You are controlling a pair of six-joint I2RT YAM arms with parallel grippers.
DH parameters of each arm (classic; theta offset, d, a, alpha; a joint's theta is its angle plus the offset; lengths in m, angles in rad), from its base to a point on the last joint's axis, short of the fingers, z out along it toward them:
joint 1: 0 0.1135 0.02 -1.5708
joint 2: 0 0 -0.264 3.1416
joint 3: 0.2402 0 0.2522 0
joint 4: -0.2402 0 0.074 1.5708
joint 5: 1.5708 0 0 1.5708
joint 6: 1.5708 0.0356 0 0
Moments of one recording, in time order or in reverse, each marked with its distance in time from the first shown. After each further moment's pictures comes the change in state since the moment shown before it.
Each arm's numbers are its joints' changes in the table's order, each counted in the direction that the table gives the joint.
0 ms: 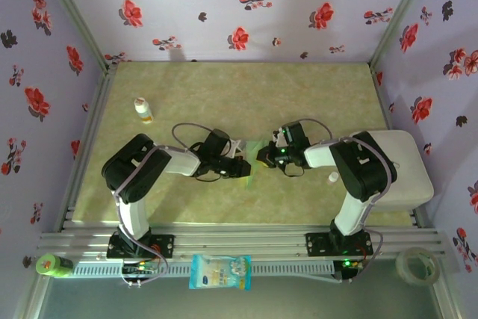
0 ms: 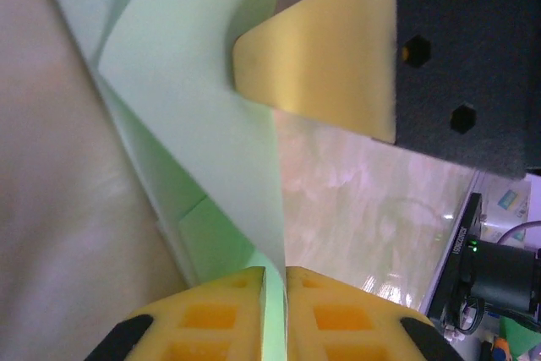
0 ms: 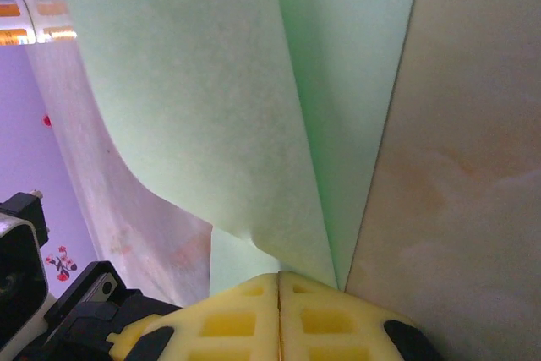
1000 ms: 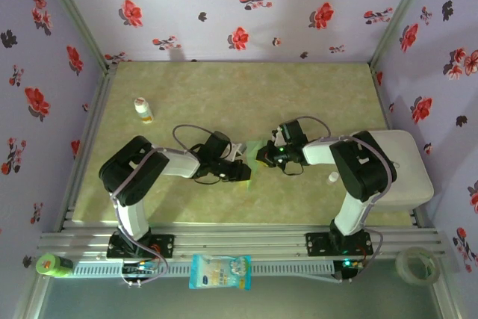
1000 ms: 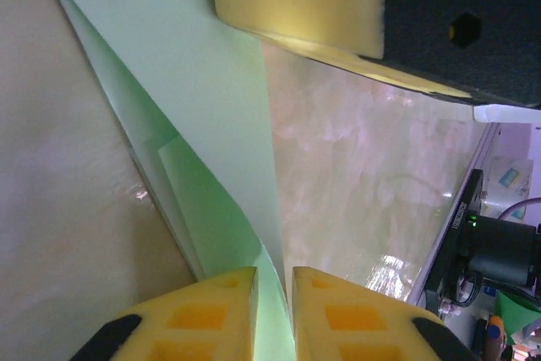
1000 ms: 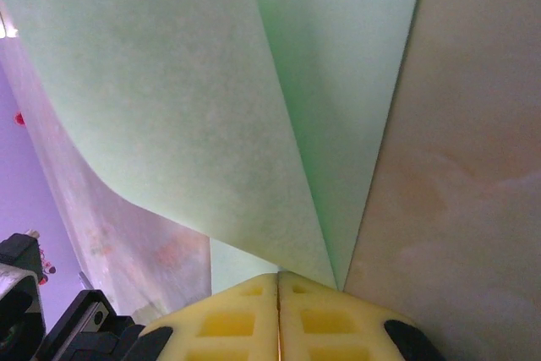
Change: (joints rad) left arm -0.027 -0.026 -0.014 -0.044 0.017 0.005; right arm 0.008 0.000 0.049 -0.109 0.030 -0.035
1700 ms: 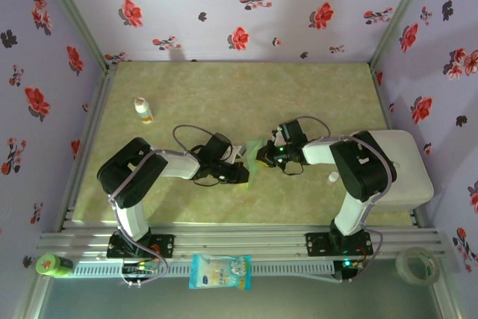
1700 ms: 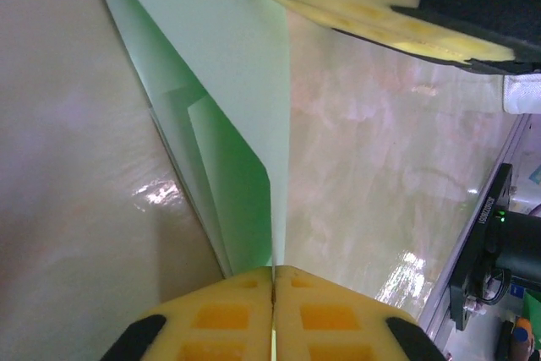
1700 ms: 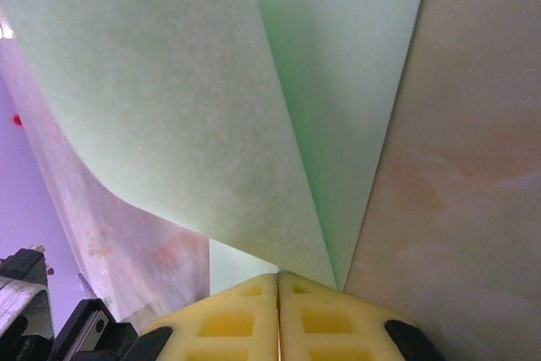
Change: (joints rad) left arm -0.018 -0.023 -0.004 -0.061 -0.045 0.028; right arm 0.001 0.000 0.004 -0.009 0.004 0.000
